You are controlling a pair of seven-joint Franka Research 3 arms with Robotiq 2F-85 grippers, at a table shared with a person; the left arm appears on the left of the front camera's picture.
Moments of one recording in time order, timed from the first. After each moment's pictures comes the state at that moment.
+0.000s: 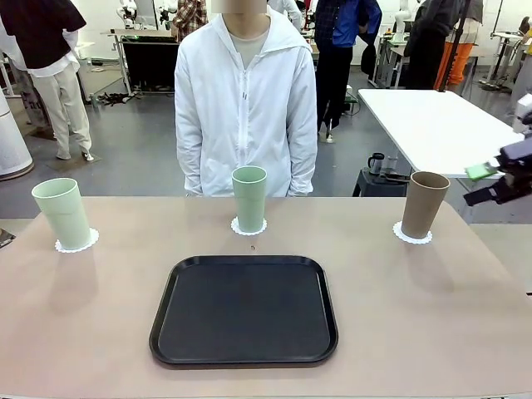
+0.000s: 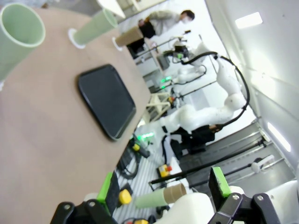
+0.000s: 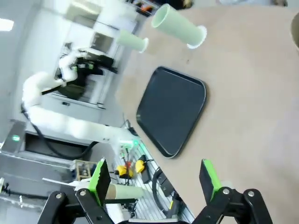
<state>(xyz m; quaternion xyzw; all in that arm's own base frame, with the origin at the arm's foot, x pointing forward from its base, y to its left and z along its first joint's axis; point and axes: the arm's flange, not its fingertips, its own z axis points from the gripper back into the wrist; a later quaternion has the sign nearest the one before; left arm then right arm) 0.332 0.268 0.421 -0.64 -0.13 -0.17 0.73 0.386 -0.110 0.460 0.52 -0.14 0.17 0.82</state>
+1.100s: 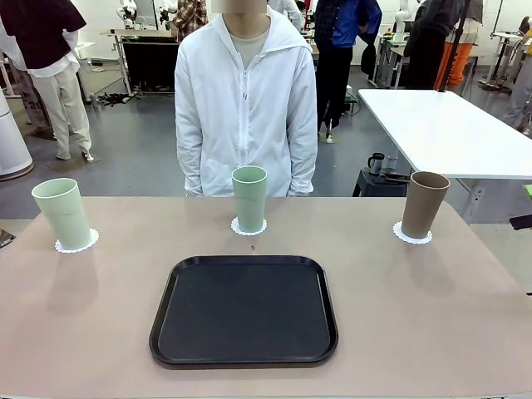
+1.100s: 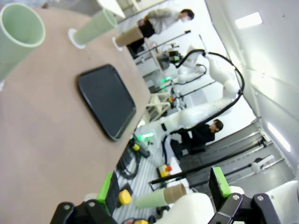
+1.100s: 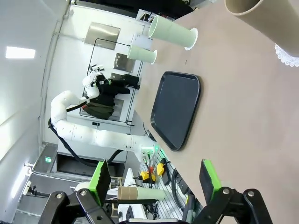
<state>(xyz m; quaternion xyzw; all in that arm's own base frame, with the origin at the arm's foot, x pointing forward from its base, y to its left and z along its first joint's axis) 0.332 0.268 0.421 -0.64 -0.13 -0.17 0.73 0.372 -0.194 0.410 0.59 -0.12 0.08 0.80</state>
